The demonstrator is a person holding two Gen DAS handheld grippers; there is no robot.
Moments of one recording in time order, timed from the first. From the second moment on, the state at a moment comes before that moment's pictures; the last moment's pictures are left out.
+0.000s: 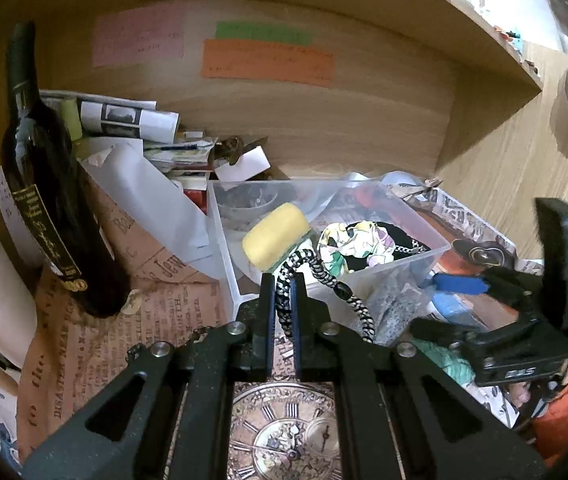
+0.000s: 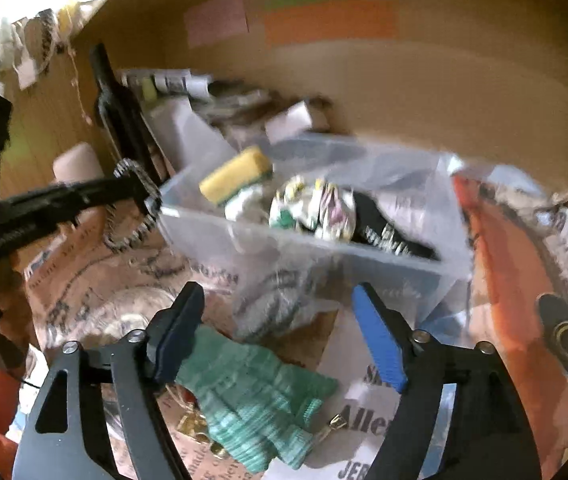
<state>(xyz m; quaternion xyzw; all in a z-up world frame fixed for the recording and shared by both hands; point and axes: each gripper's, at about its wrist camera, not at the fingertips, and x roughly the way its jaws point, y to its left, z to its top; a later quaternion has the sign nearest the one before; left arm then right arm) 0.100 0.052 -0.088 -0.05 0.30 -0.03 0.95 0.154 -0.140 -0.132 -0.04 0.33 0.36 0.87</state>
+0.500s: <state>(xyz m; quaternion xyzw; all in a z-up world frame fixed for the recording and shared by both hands) 0.107 0.058 -0.081 -0.07 0.27 -0.02 0.96 0.153 -0.120 -0.145 -0.07 0.34 0.38 0.86</state>
